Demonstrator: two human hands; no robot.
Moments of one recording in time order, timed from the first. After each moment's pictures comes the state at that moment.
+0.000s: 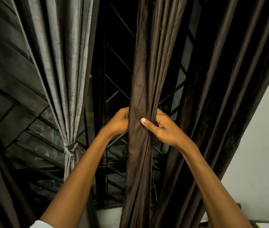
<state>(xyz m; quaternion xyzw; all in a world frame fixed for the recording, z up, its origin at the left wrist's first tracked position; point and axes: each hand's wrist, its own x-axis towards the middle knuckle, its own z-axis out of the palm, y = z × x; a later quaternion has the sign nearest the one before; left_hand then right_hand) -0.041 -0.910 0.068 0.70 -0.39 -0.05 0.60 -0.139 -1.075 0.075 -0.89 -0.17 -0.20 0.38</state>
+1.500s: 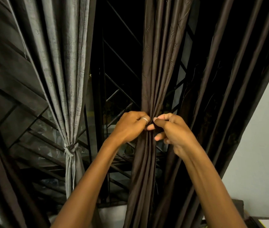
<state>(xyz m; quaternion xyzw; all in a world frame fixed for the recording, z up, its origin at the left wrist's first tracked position) -0.090 -0.921 0.077 0.81 -0.35 0.05 0.46 -0.175 -1.060 0.084 -0.74 0.12 -0.16 0.65</state>
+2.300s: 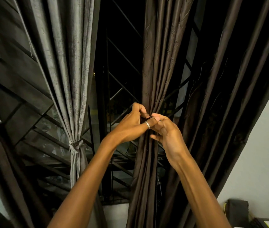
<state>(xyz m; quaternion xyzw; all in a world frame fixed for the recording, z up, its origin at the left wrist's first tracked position) -0.080 -0.909 0.067 0.80 -0.39 0.01 0.45 -0.175 -1.038 0.051 -0.68 0.04 -0.20 0.70</state>
